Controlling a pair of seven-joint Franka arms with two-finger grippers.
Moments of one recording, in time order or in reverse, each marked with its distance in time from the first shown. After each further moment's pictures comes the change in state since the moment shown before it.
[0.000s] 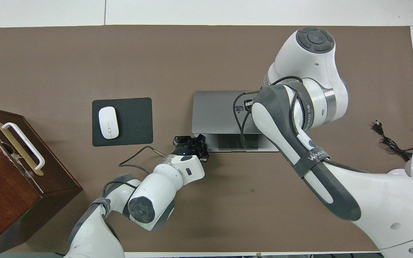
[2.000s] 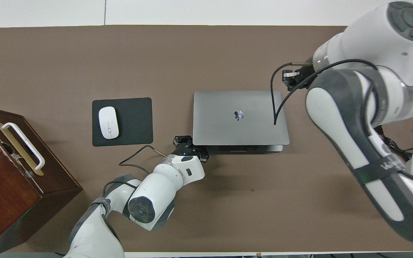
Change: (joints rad) left arm 0.001 0.000 -0.001 0.000 0.001 -0.001 0.026; right arm -0.145 -0.154 -0.012 0.015 -0.003 0.071 0.021
